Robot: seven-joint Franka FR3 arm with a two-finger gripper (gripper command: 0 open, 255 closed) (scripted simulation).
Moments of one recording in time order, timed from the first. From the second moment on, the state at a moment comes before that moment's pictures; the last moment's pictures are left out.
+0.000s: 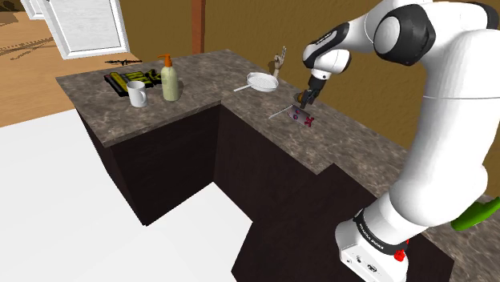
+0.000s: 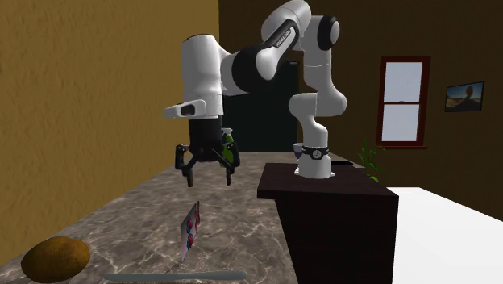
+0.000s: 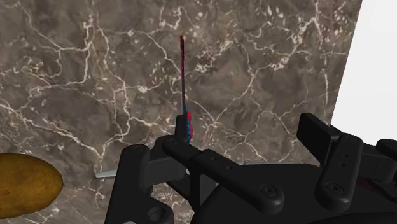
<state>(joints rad) -0.19 0.52 -0.41 -1.82 0.30 2.24 -0.89</state>
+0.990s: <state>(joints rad) -0.28 0.77 -0.35 -1.60 0.36 2.27 -0.95</state>
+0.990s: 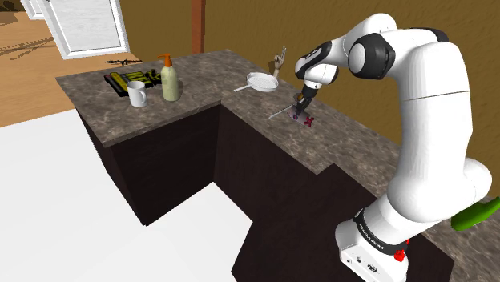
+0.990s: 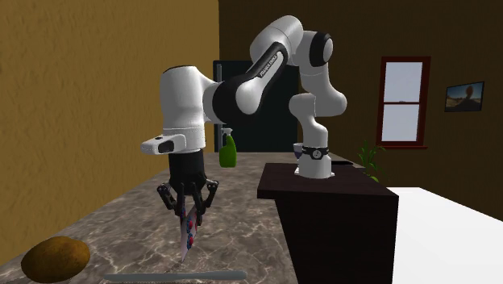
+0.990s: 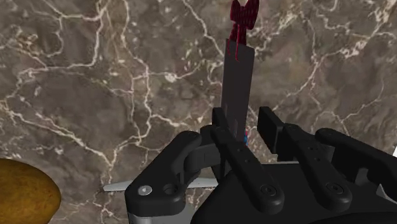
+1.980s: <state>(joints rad) -0.27 0.72 -0.37 -1.60 0.34 2.23 -0.94</state>
